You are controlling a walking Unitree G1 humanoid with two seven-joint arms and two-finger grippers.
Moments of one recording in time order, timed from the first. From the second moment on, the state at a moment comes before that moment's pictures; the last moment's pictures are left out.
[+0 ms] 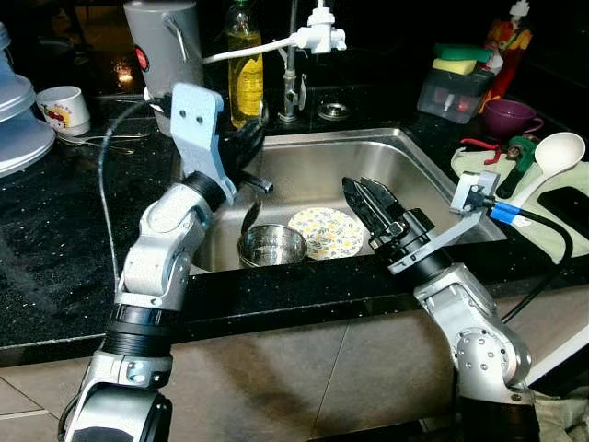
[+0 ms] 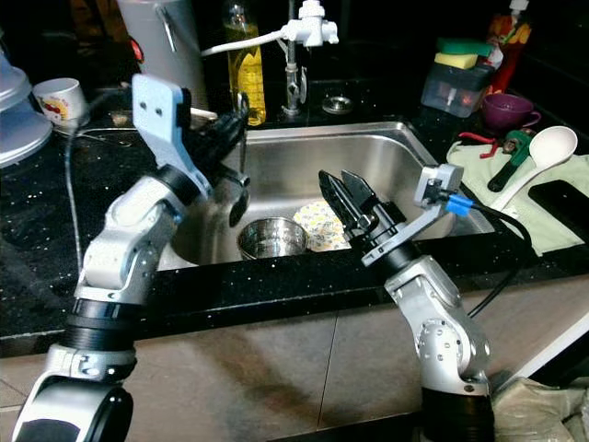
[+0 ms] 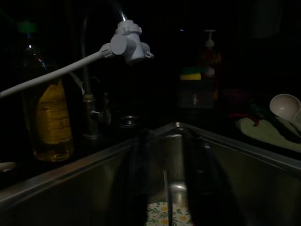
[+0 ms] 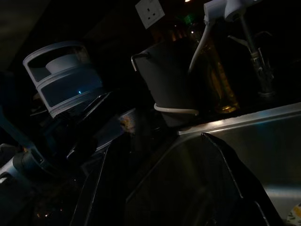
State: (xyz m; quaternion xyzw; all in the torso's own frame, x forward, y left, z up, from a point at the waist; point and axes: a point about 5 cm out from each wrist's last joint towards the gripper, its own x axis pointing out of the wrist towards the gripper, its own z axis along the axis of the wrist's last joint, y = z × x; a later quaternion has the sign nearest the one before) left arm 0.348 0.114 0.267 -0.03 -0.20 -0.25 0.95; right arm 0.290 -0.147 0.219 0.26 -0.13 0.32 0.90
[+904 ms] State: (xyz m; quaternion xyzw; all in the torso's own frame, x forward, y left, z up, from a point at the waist) left arm 0.317 0.184 0.254 0.17 -0.19 0.03 0.97; right arm 0.286 -0.137 0.211 0.22 -0.11 0.36 0.90
